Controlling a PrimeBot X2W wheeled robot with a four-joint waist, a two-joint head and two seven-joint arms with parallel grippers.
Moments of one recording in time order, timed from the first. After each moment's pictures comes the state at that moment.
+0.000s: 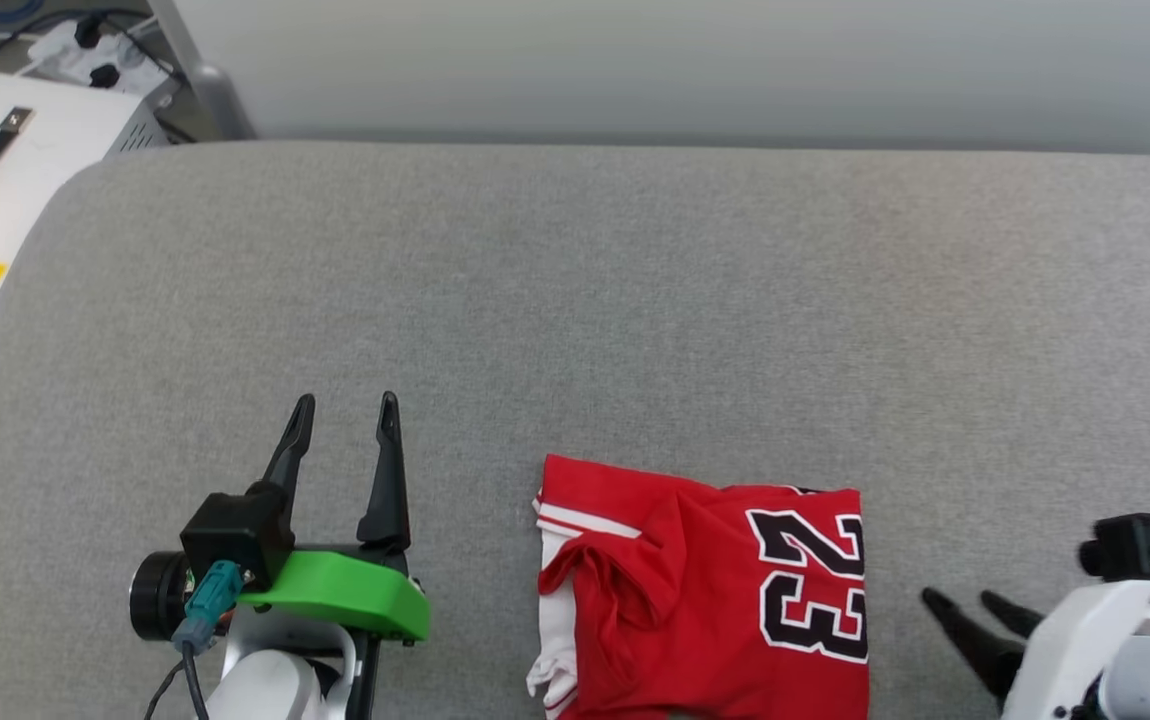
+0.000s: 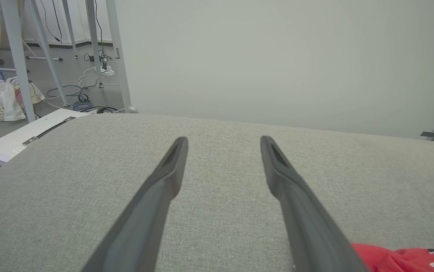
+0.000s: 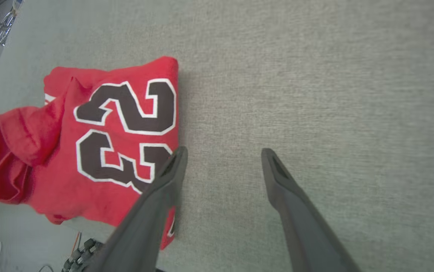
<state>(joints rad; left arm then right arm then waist) -0.12 0.33 -0.40 -0.01 -0.49 0.28 -0.25 0.09 -0.25 0.00 -0.07 0.64 0.13 0.60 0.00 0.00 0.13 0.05</state>
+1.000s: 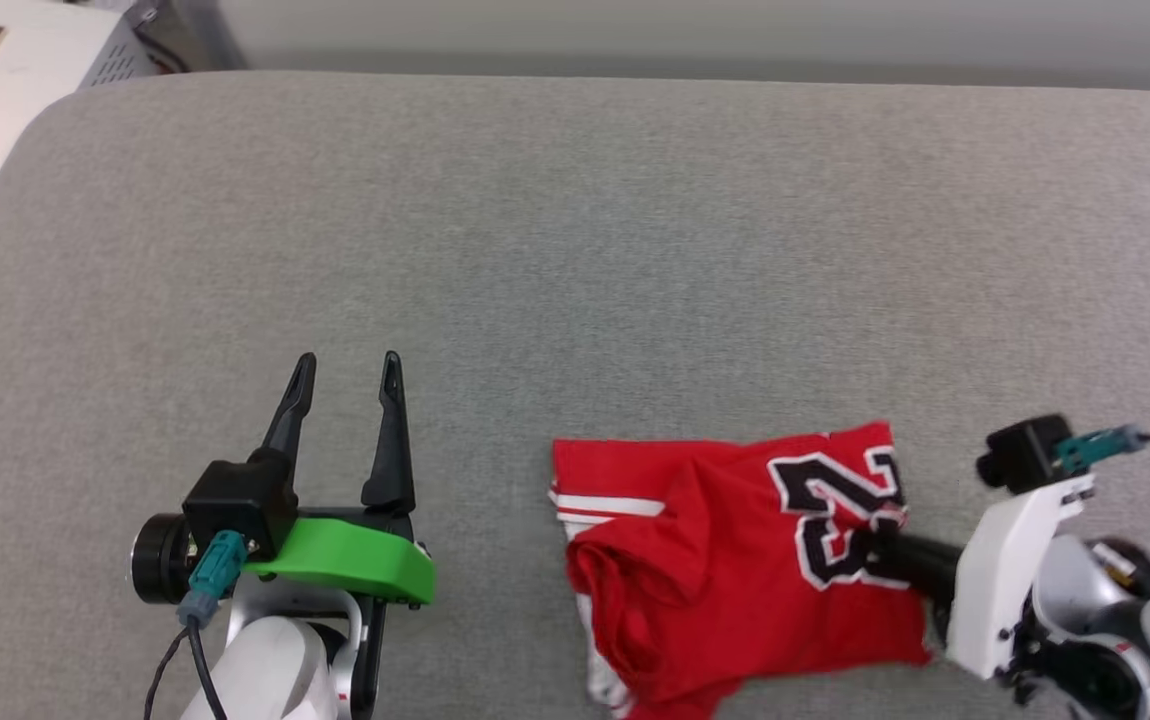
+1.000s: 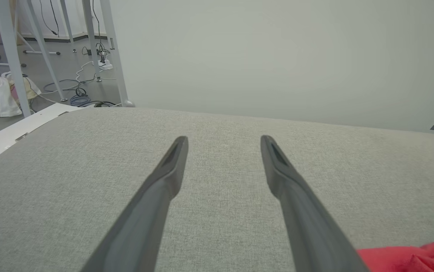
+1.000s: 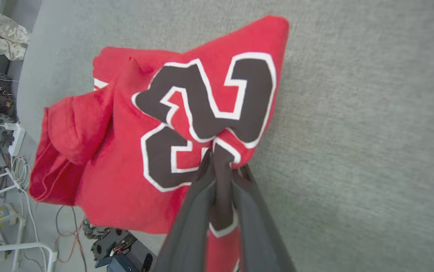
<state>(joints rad) -0.17 0.28 -0.35 0.01 -0.43 0.23 -0.26 -0.12 -0.37 0.26 -0.04 0.81 0.13 0.68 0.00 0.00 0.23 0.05</state>
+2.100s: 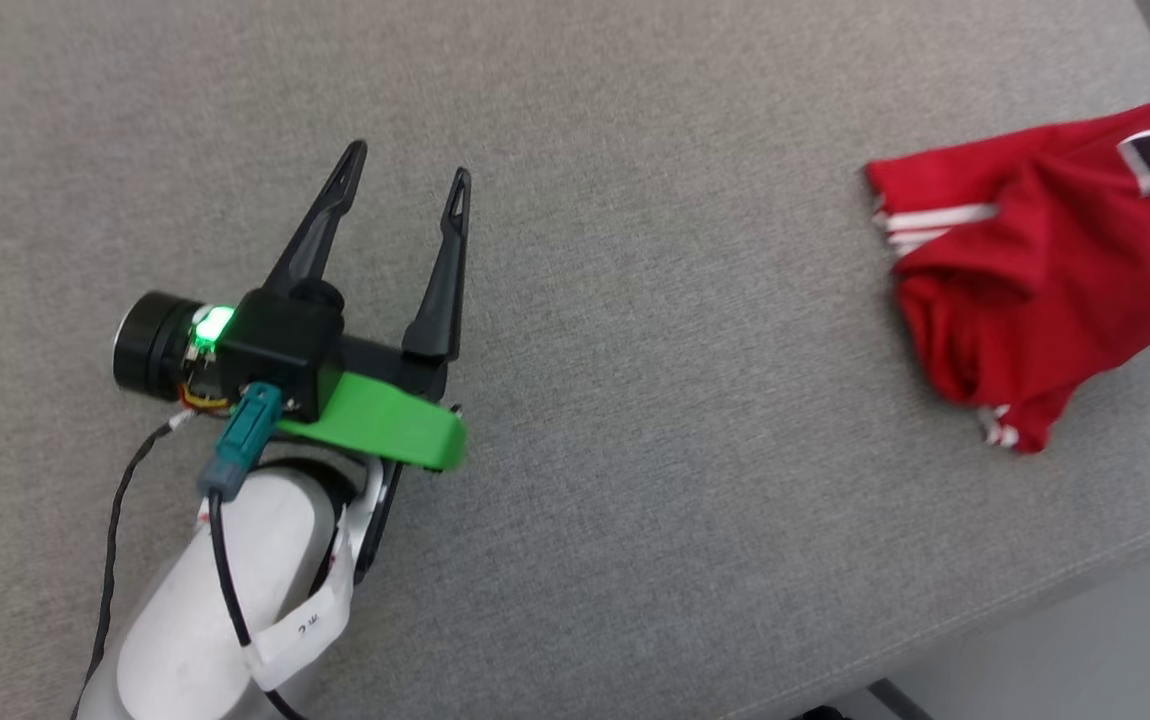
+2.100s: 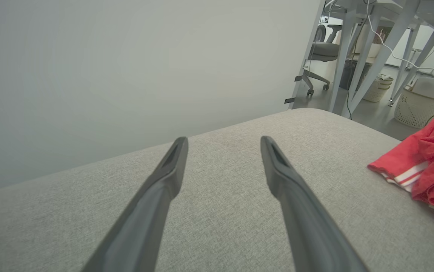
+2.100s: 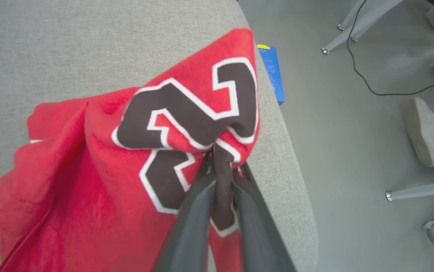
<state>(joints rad) -0.43 0.33 -0.43 -0.11 -0.27 0.16 -0.11 -0.57 -0.61 0.09 0.30 0.56 0.13 0.43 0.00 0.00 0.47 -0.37</state>
